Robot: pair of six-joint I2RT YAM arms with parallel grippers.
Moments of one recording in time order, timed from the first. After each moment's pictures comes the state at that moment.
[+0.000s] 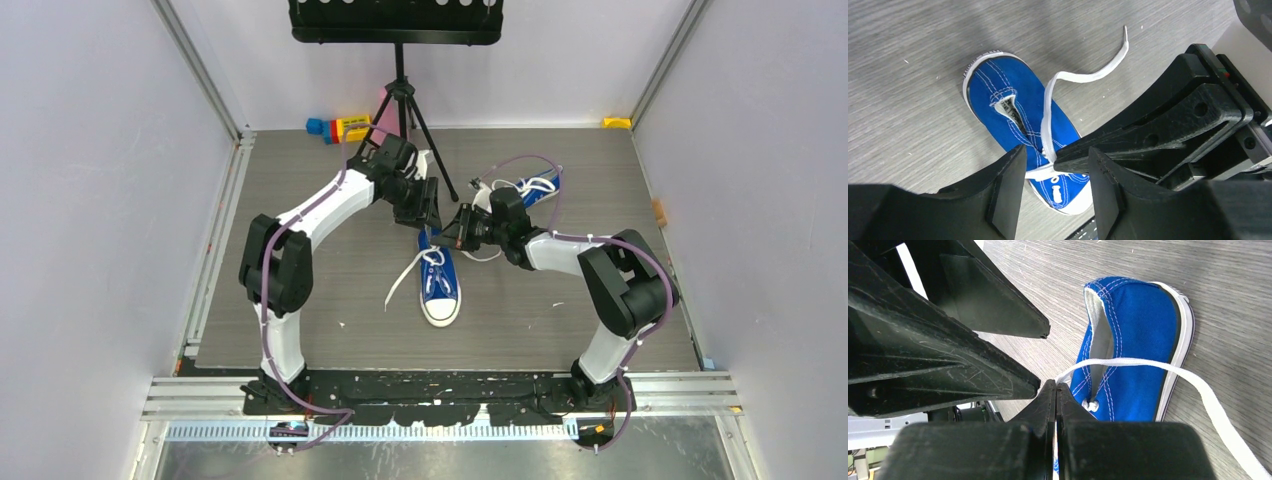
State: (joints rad) left arm -0.52 1.93 1.62 -0.69 0.40 -0.38; right arm 0.48 1.72 0.84 0.41 -0.57 0.76
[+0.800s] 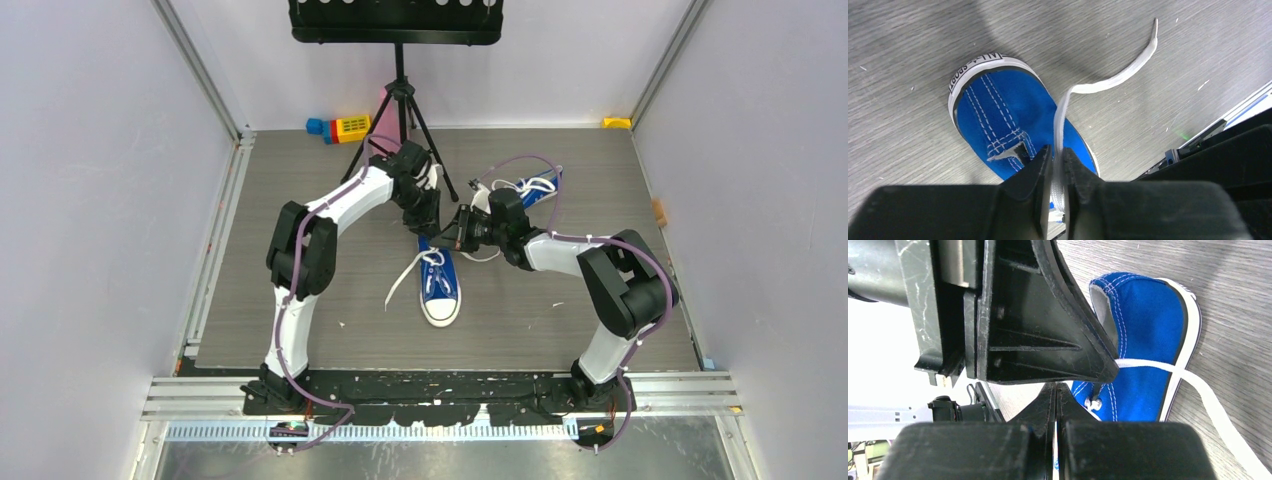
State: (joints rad) left arm -0.54 2.14 1.79 -0.83 0.44 -0.40; right arm 0.49 1.72 0.84 0.41 -0.58 0.76
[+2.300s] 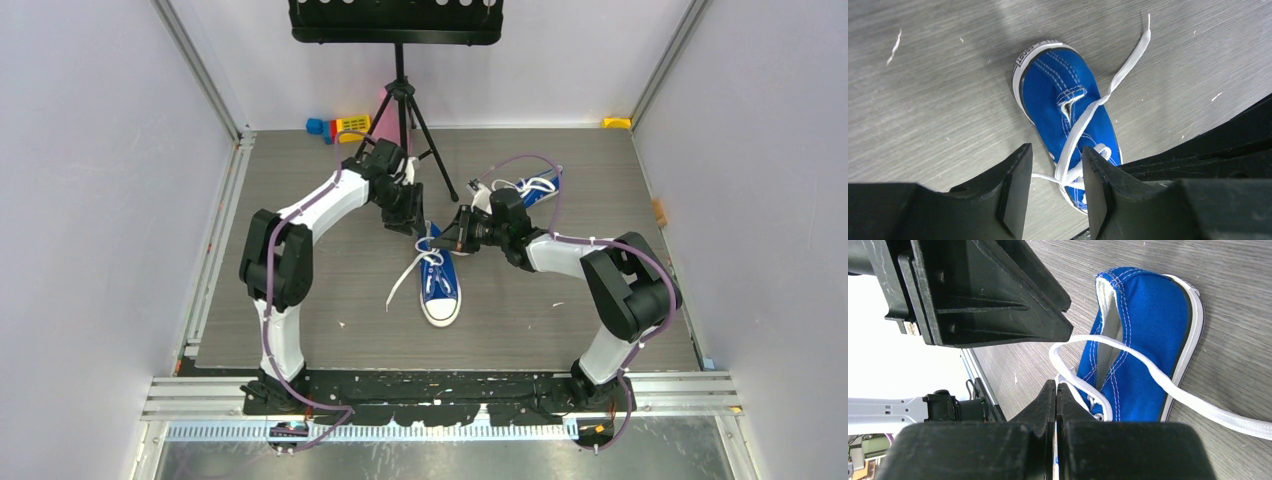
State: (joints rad) left arm -0.47 1.97 1.60 -0.74 0.36 -0.39; right arm 0.49 1.70 0.83 0.40 -0.59 0.74
